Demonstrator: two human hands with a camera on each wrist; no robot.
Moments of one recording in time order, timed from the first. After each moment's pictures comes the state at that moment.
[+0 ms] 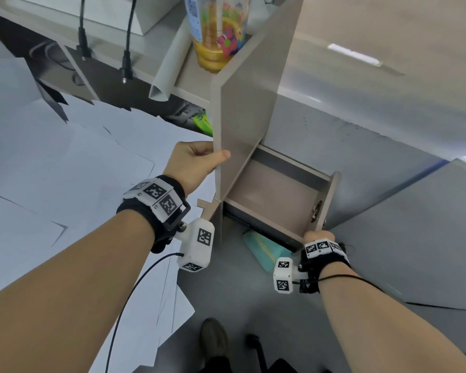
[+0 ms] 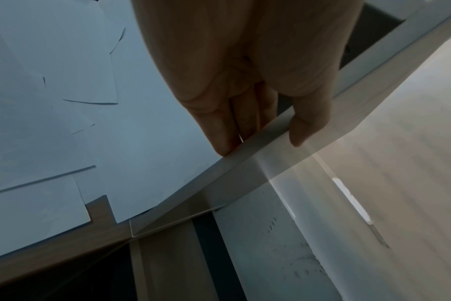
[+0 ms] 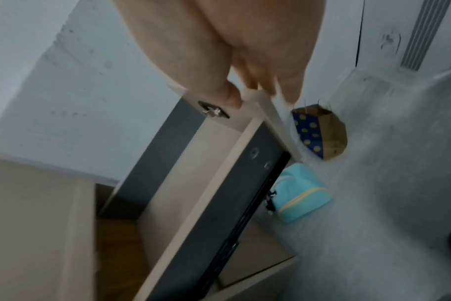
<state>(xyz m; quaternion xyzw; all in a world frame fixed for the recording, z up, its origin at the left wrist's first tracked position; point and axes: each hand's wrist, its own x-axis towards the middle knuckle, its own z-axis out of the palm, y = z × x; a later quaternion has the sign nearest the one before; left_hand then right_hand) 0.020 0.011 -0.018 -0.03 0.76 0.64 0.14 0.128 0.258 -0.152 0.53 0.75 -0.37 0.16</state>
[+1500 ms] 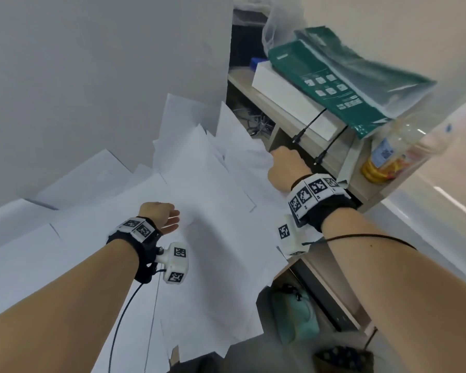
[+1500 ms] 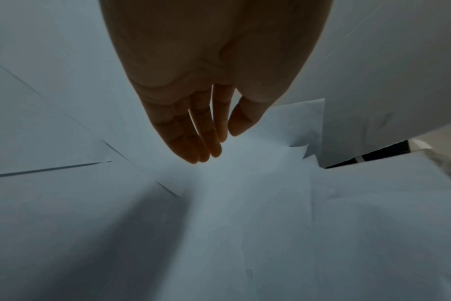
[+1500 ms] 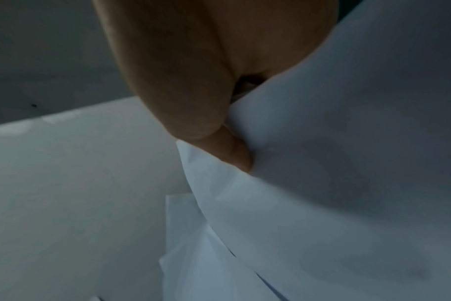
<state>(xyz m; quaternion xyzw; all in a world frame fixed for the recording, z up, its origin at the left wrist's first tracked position) 0.127 -0.322 -0.015 -0.45 0.55 0.70 0.04 0.013 -0.090 0.126 -0.12 0.98 -0.13 0.10</state>
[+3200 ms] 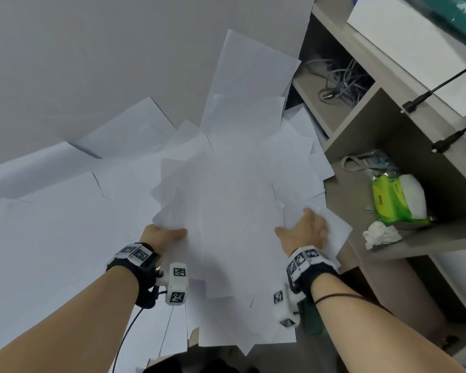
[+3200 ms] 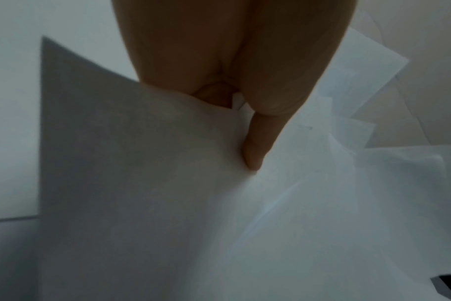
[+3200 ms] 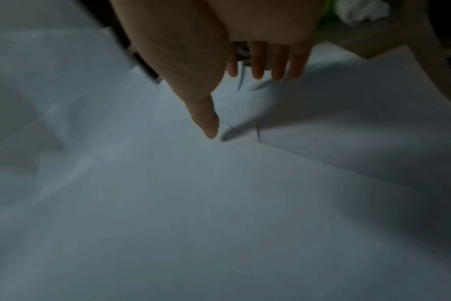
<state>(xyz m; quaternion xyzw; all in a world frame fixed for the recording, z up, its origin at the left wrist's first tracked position) 0.218 -0.357 -0.153 -0.55 0.52 0.65 0.05 0.055 -0.094 -0.125 0.06 0.96 -0.18 0.19</state>
